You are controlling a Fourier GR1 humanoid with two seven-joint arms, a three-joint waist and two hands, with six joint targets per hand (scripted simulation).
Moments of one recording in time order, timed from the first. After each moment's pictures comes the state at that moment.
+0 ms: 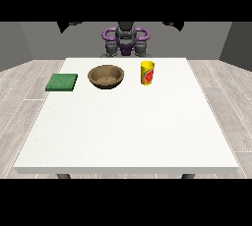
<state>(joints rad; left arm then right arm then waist) -0.15 0.16 0.13 -1.67 0.19 0.01 0.07 0.00 -0.26 -0.19 -1.68 -0.26 0.18 0.03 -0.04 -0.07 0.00</state>
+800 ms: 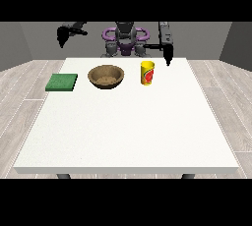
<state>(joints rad) -0.24 0.07 0.15 -1.28 0.08 0.03 -0.41 -0.08 -0.23 -0.19 -1.59 -0.21 0.23 -0.14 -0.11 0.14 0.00</state>
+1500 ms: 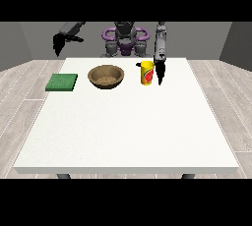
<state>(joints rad) -0.43 0.05 0.20 -0.84 0.04 0.11 -0.74 -0.15 -0.26 -0.23 -1.48 -0.22 0.30 -0.23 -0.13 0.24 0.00</state>
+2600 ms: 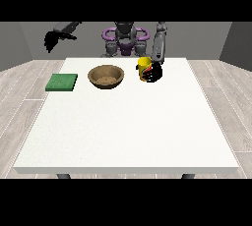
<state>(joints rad) -0.50 0.08 0.15 -0.64 -0.14 0.42 -0.84 -0.18 -0.33 -0.29 -1.38 -0.24 0.35 -0.23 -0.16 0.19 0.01</state>
